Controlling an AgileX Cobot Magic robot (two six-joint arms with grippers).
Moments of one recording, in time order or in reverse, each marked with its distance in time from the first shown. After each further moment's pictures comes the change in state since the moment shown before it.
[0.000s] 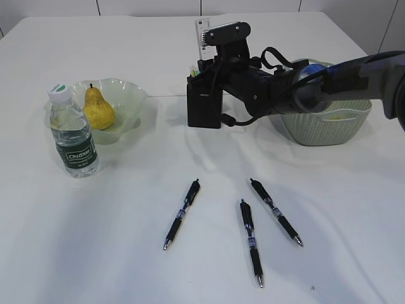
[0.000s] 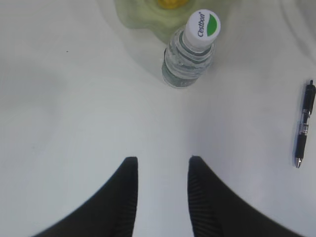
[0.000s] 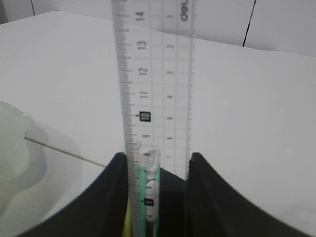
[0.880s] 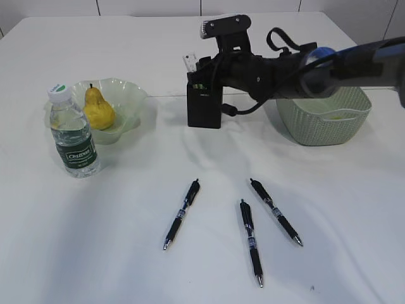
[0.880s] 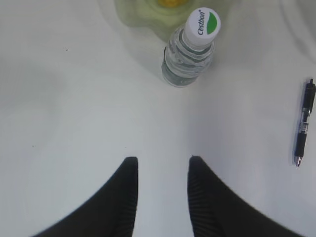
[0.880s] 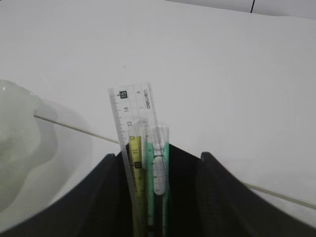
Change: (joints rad) left arm 0.000 0.000 0.000 0.000 0.002 0.000; right arm 0.000 -0.048 -0.012 0.036 0.179 0.005
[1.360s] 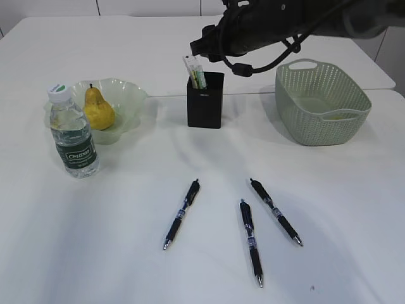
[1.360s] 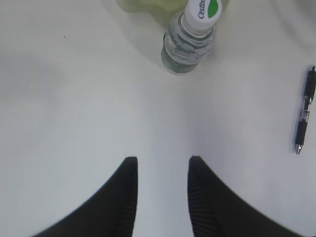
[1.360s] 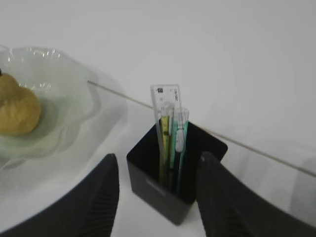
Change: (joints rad) left arm 0.000 0.000 0.000 0.000 0.037 0.000; right arm 0.000 -0.218 -0.030 -0.021 0.461 -0.007
